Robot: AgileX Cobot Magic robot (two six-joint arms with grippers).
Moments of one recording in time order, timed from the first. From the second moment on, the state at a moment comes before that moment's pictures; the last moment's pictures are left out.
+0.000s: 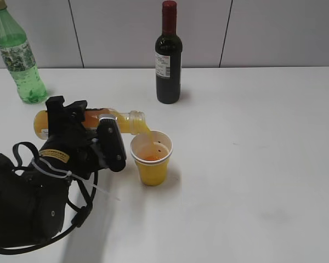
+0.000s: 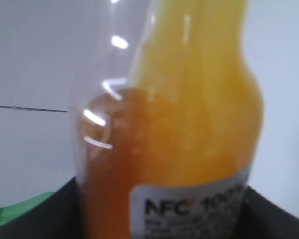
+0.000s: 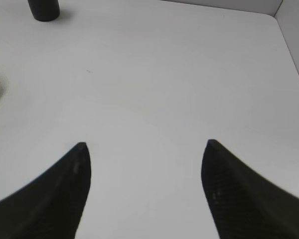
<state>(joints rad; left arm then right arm) -0.84 1.96 -0.58 -0.98 -1.17 1.67 0.08 0.00 -0.42 0.09 0.95 -0.10</state>
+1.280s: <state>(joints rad) -0.84 1.92 -0.58 -0.97 -1.17 1.21 0.08 0.00 -0.42 0.09 0.95 -0.10</state>
